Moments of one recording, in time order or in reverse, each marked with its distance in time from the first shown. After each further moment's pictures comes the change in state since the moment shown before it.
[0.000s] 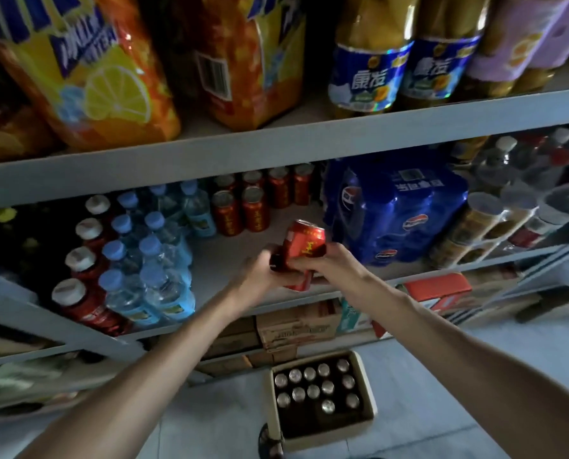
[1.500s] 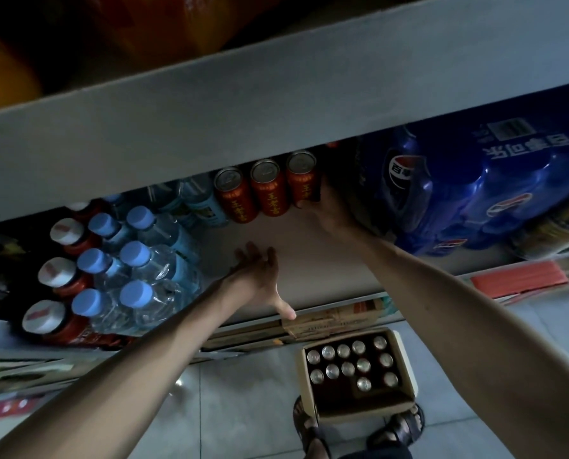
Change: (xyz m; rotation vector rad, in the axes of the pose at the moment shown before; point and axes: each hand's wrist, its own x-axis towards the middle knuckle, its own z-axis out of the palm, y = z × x) left_hand 0.070 -0.050 -0.031 1.209 -0.289 -0.404; right_hand 0.221 0.049 0.013 -0.109 0.159 -0.408
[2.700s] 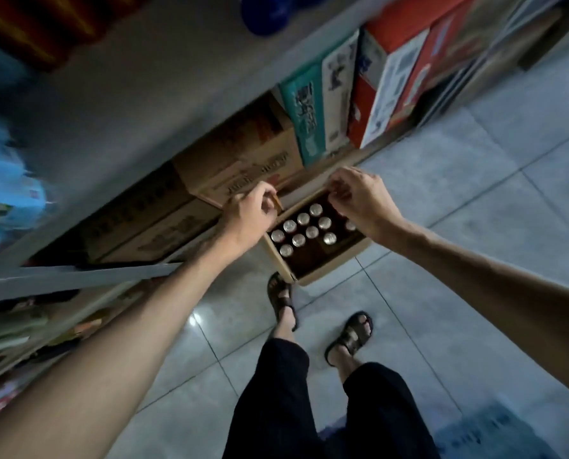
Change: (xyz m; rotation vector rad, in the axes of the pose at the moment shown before) left_hand -0.002 0.117 0.208 -0.455 0.310 0.366; right_hand -0.350 0.138 -0.073 -0.509 0.161 0.196
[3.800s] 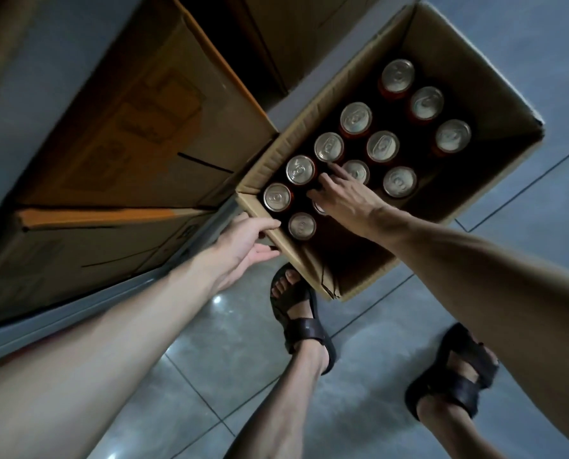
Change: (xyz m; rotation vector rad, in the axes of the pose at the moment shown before) left_hand 0.169 -0.359 0.361 -0.757 -0.345 -0.840; right_hand 0.077 0.384 0.496 -0.679 -0.440 -0.241
